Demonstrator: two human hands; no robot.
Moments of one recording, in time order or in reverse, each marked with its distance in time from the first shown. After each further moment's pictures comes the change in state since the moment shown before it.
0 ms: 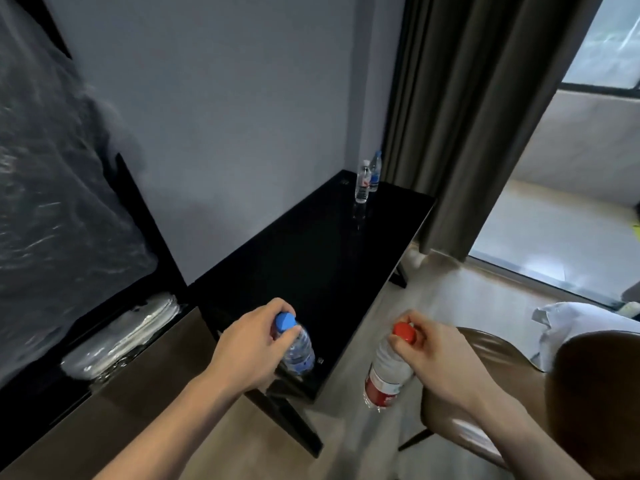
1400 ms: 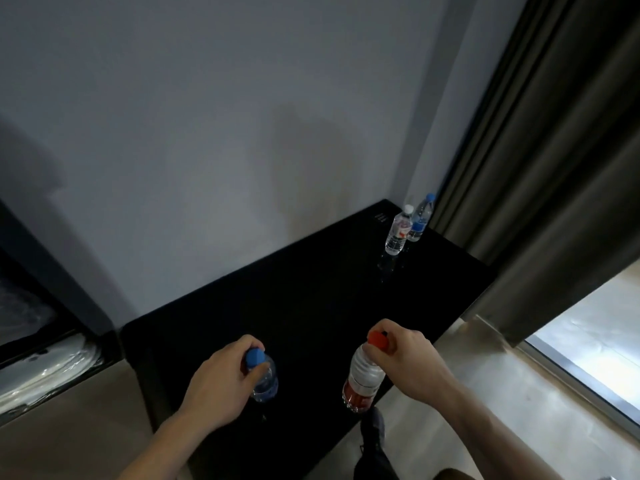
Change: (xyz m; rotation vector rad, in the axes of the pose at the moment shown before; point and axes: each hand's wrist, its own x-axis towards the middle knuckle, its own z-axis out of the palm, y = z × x) left_hand 0.295 -0.039 0.108 -0.162 -0.056 -0.392; right_hand 0.422 0.131 -0.009 -0.012 -0.335 -0.194
